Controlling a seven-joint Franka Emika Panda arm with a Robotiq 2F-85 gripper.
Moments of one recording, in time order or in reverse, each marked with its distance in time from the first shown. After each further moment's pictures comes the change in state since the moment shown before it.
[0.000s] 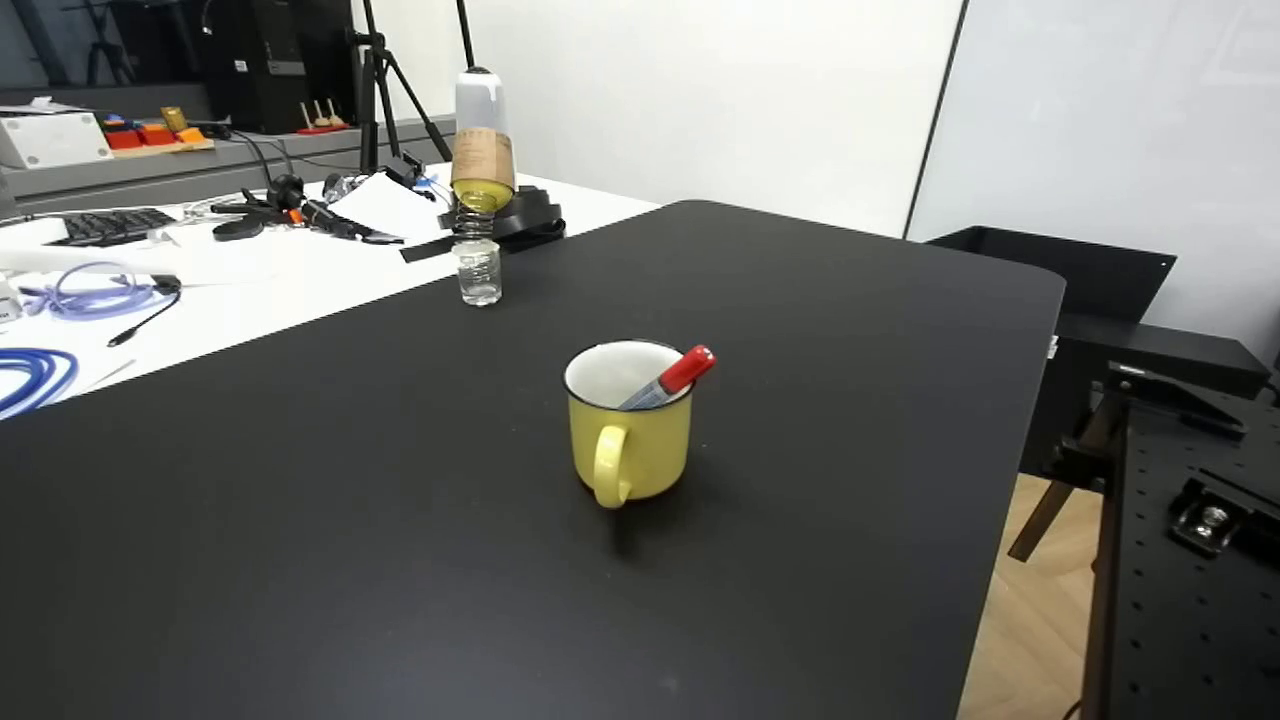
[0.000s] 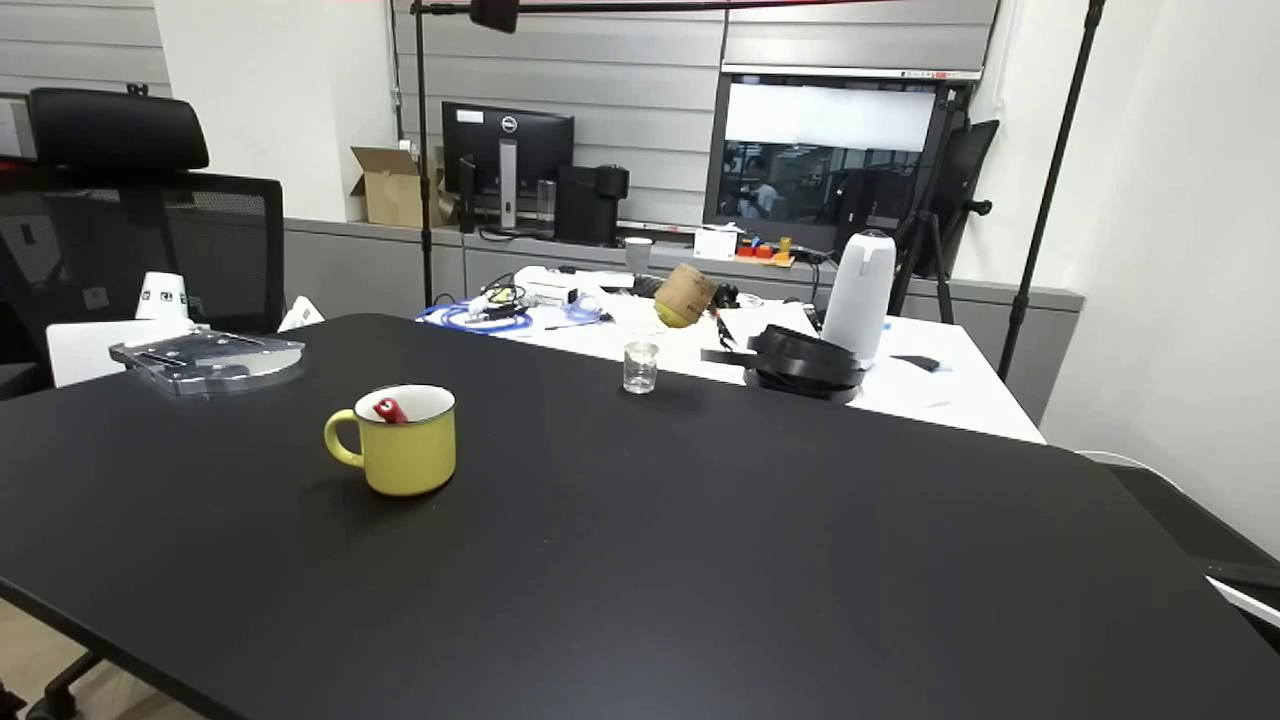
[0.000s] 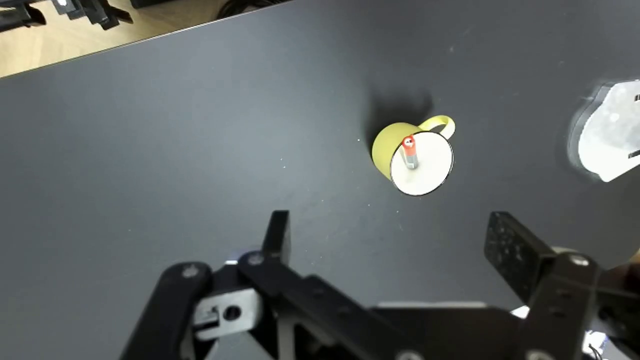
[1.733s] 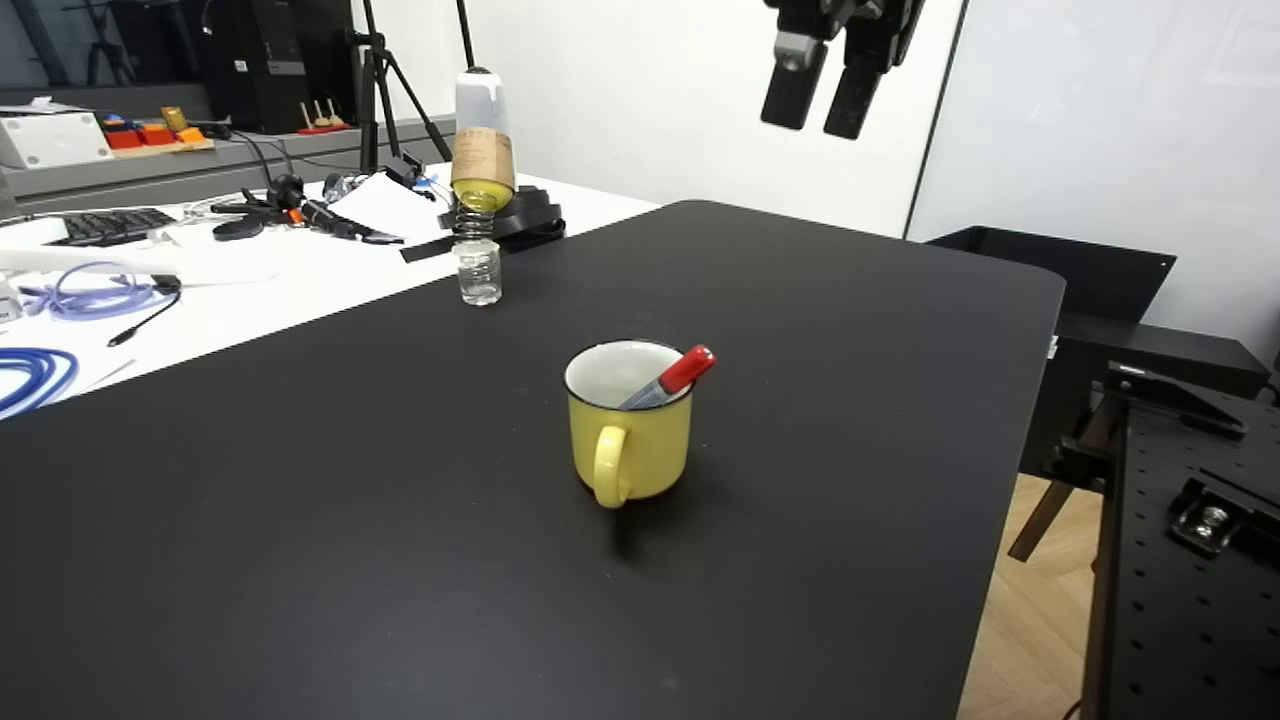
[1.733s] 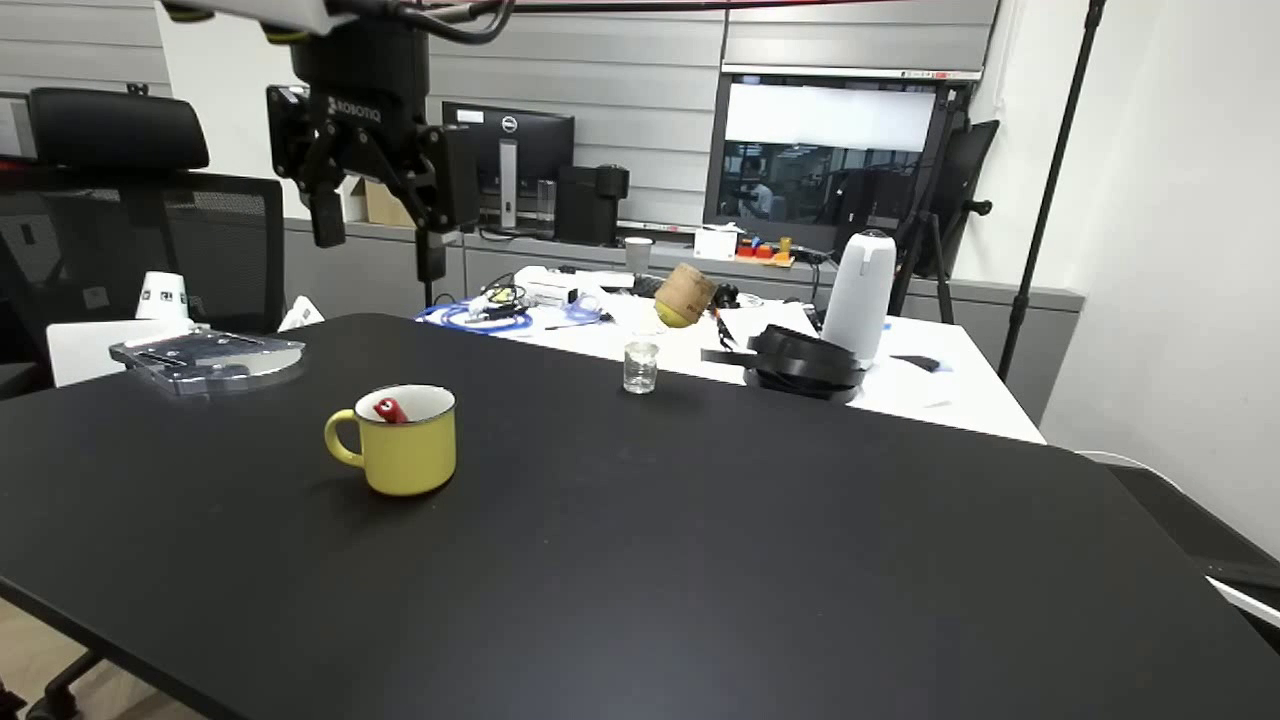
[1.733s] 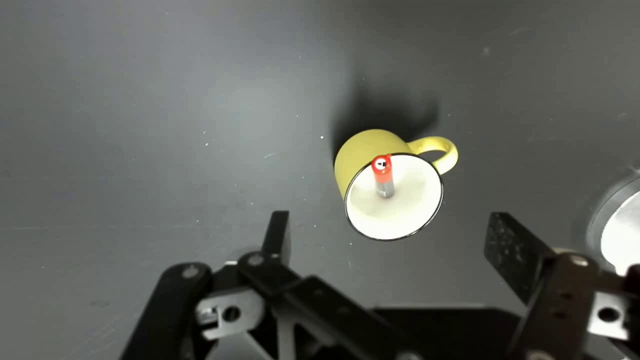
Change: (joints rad) arm 0.143 0.193 0.185 -0.279 0.090 0.574 -0.098
